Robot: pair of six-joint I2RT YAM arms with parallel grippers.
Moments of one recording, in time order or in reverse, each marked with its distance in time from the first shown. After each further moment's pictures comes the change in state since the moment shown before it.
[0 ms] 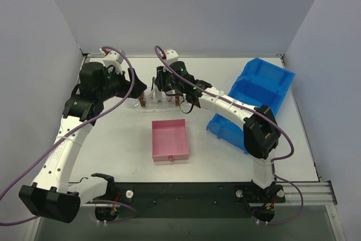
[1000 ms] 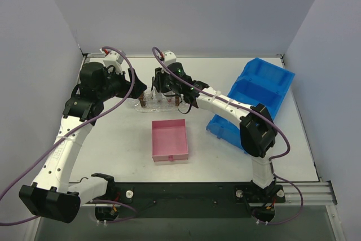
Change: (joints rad) left arm 0.000 0.000 -0.003 0.000 0.000 0.000; right arm 0.005 0.037 0.014 0.004 -0.001 0.014
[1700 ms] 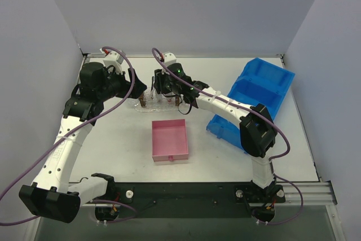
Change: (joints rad) left arm 0.000 0.000 0.000 -0.002 -0.001 0.002; right arm 0.001 0.000 0.000 -0.018 0.005 0.000
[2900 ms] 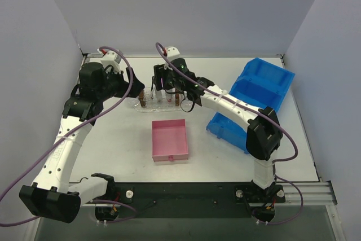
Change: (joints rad) left arm 0.007 0.000 0.000 -0.008 -0.039 -0.013; right arm -0.005 -0.047 0.037 -0.079 0.030 -0.010
